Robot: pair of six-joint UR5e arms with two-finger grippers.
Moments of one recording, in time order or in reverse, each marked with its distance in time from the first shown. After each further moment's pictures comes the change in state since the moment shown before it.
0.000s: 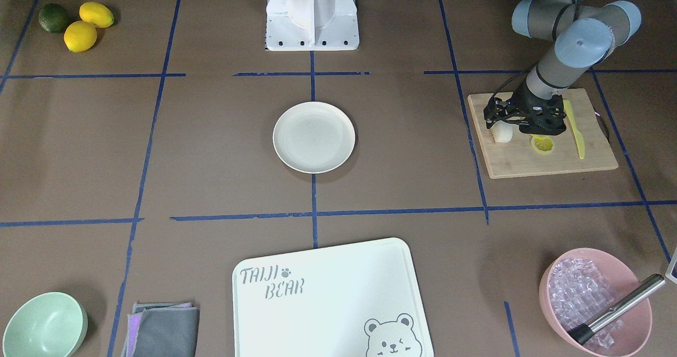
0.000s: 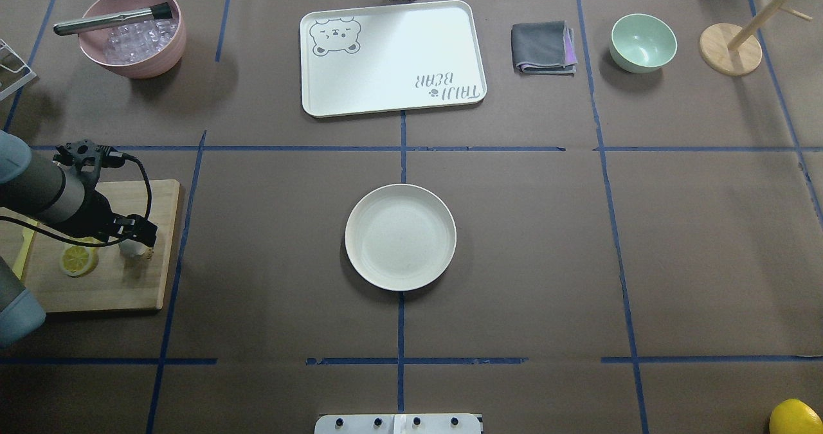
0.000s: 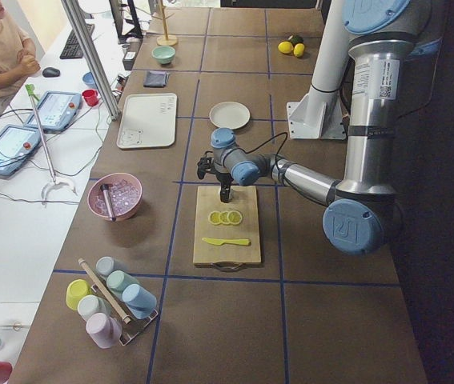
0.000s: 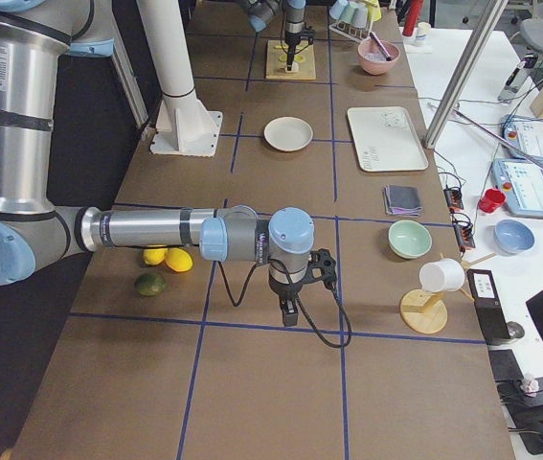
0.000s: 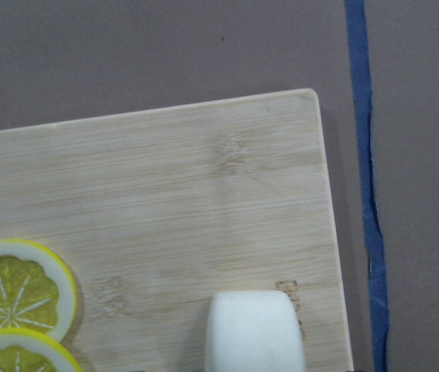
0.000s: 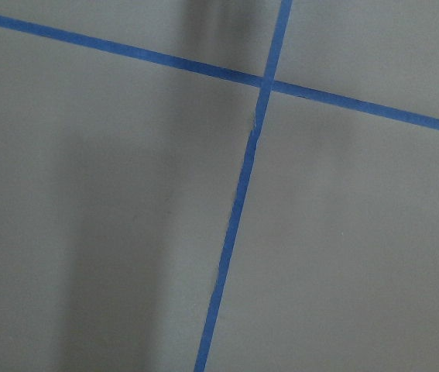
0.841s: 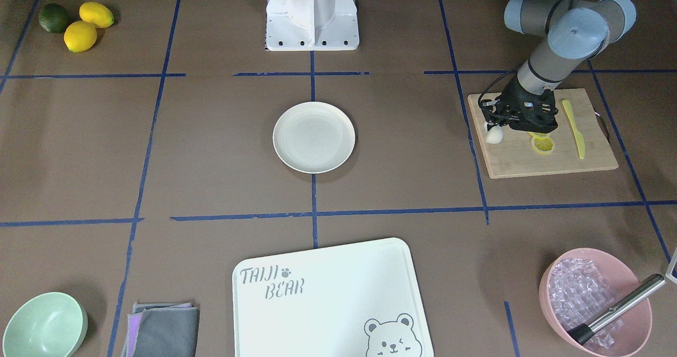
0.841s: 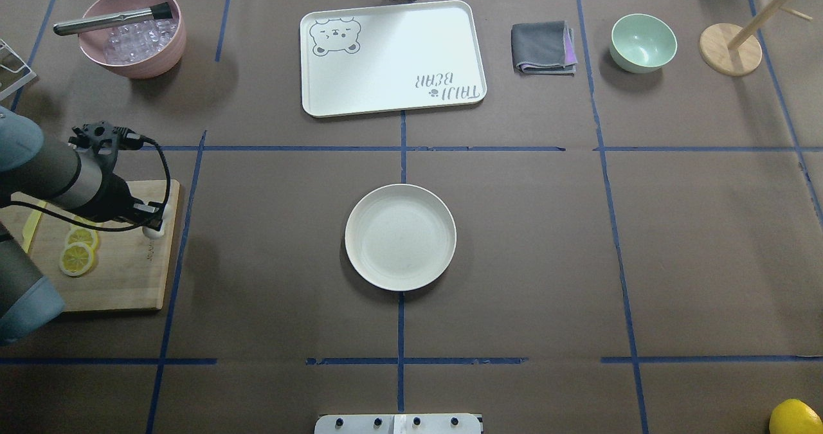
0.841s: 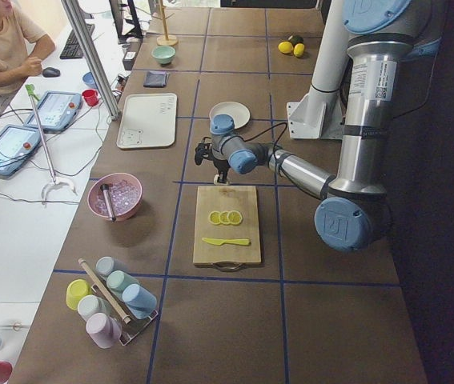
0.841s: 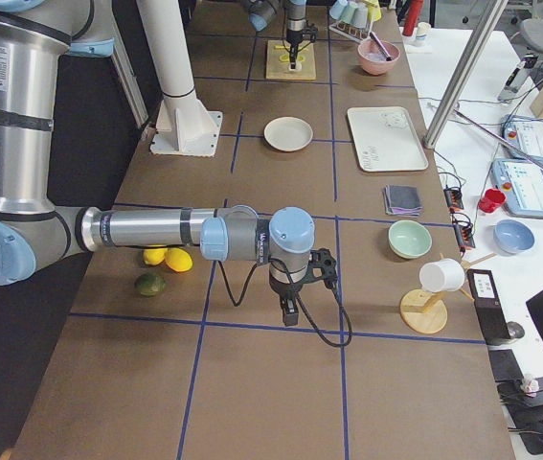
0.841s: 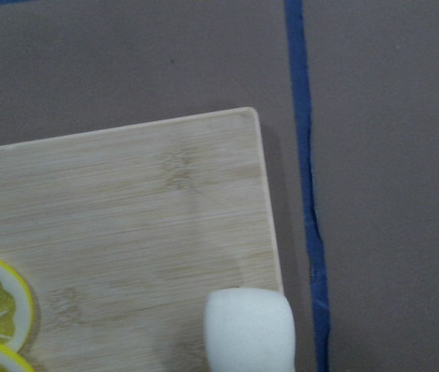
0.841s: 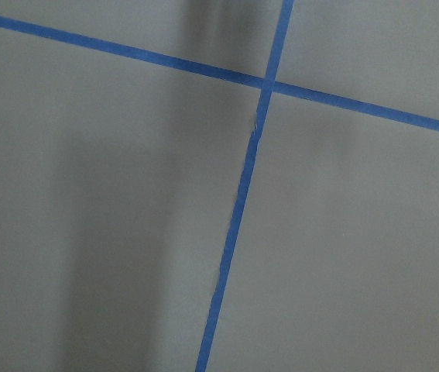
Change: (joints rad) left arm -0.007 -0.092 -0.049 0.059 0.019 -0.013; right arm -0.001 0.001 0.001 0.000 0.000 0.001
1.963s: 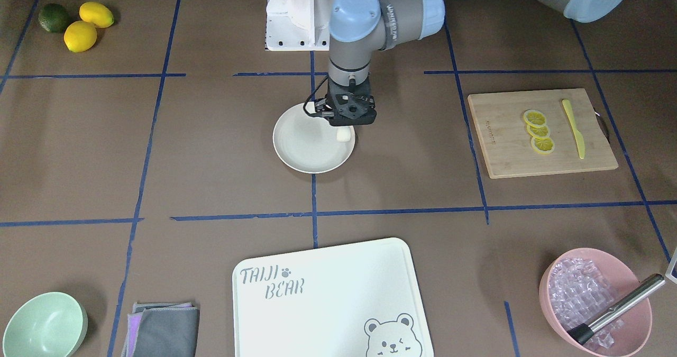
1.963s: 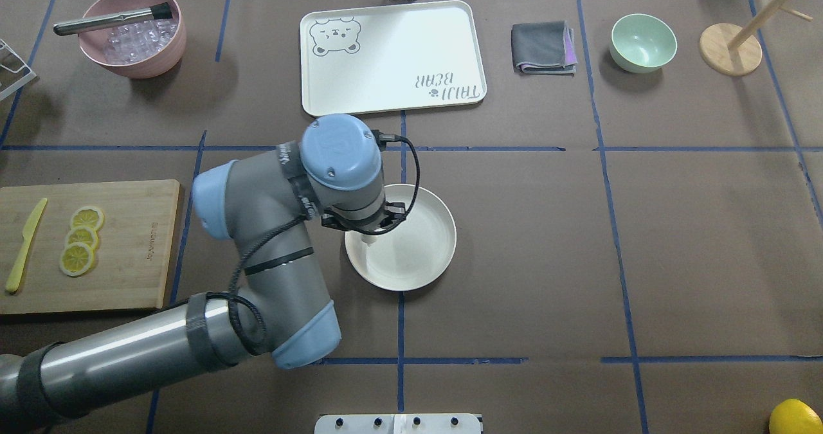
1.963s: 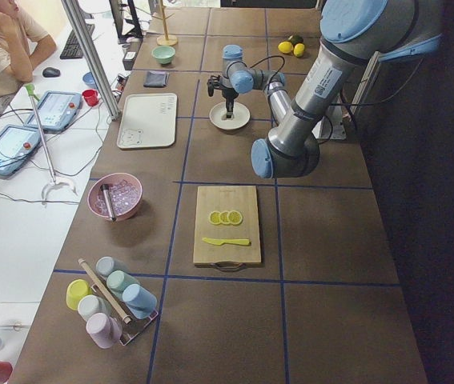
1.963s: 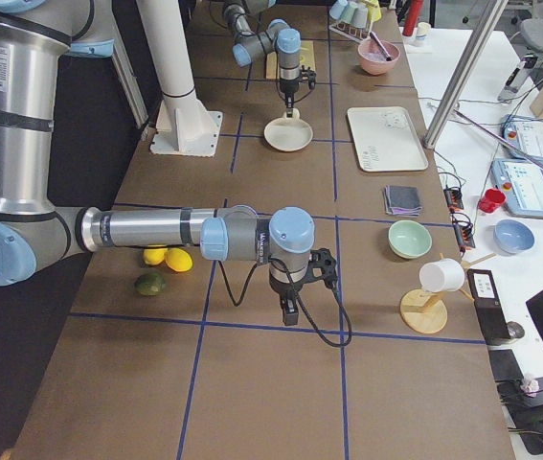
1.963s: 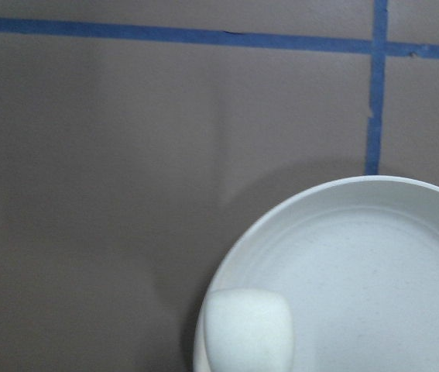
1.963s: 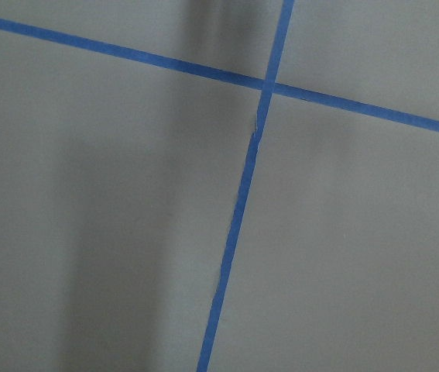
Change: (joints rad) left arm 0.315 -0.703 0.270 0.376 0.252 -0.432; right arm 0.000 0.000 0.003 0.001 0.000 0.007
